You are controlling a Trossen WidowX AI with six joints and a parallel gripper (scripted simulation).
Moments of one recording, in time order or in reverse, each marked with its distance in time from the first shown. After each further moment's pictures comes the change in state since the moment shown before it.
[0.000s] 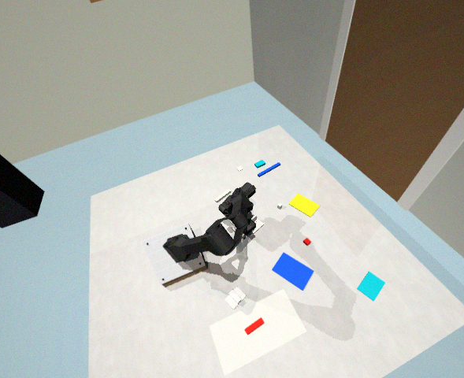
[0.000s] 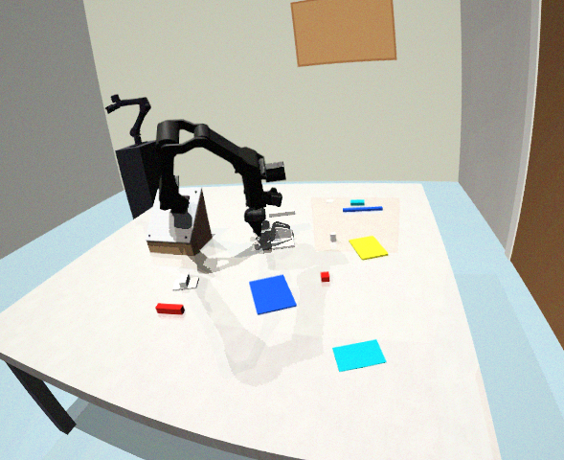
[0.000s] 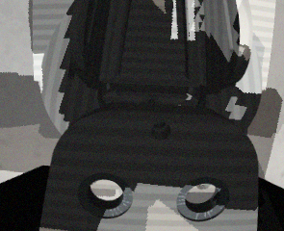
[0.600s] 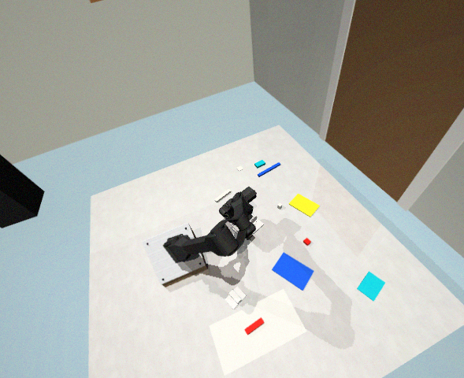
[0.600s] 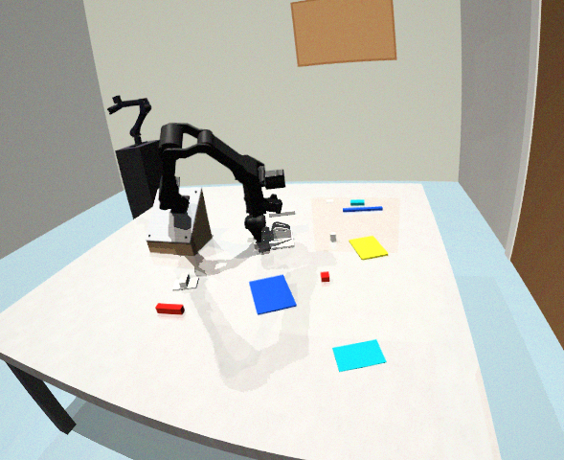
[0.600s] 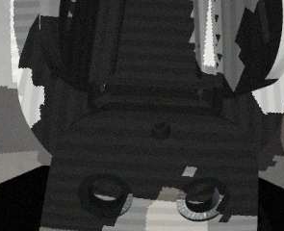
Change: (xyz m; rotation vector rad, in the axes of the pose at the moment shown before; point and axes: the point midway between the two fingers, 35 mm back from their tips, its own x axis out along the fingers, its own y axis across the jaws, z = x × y) arm 0.022 0.000 -0.003 -0.001 0.004 -0.004
